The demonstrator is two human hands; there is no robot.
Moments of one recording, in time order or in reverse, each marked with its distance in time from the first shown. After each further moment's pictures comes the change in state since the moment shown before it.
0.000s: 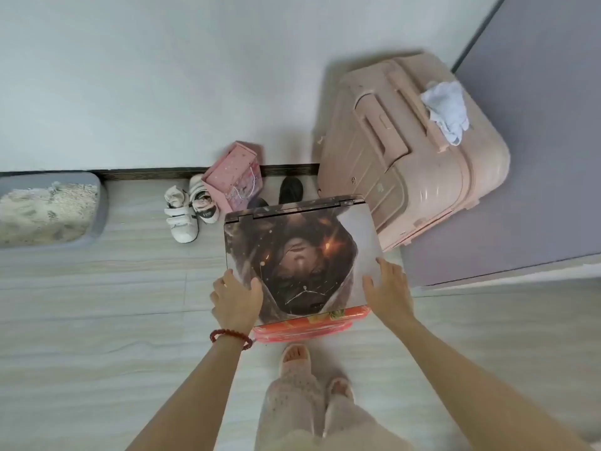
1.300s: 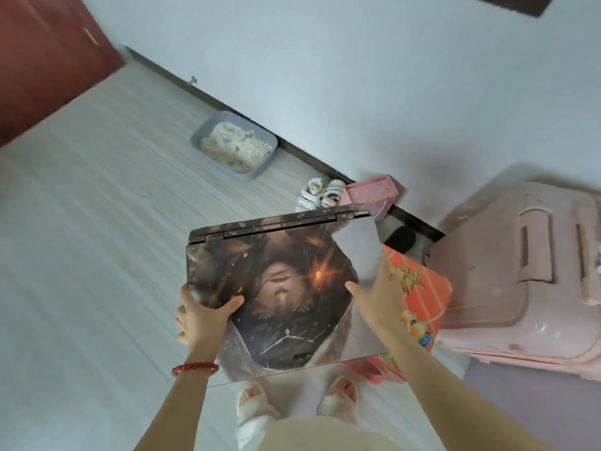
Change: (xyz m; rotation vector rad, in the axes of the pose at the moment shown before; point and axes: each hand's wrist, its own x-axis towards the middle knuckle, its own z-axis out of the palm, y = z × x) left_hand -0.128 -0.128 -0.121 -0.527 0.495 -0.633; right_hand -0.066 -0.152 0.001 -0.027 -0.298 -0.473
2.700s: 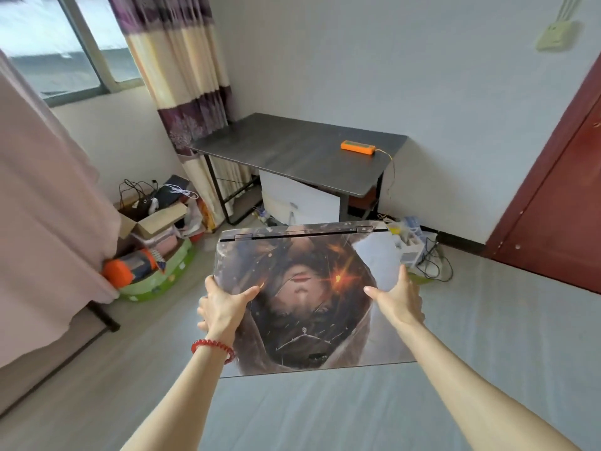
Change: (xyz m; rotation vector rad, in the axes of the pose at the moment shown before) left_hand 0.312 -0.472 -0.817 -0.639 1.054 -0.773; right_hand -0.517 -0.793 0.730 -0.319 -0.844 -1.011
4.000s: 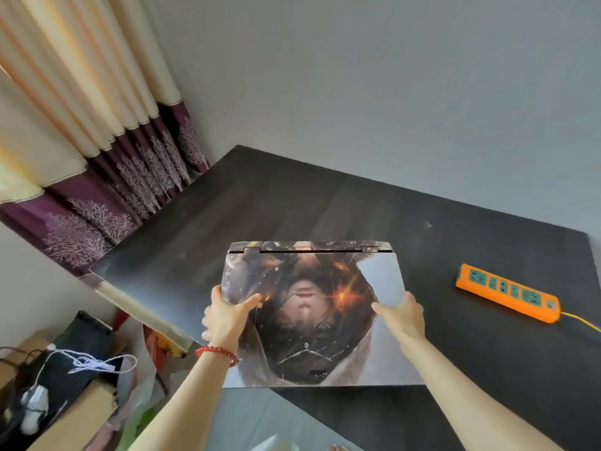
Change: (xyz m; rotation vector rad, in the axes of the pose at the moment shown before) left_hand 0.930 0.408 0.313 0.031 -0.195 -0.055; right_hand 0.817 -0.497 0.380 0.064 -0.049 0.294
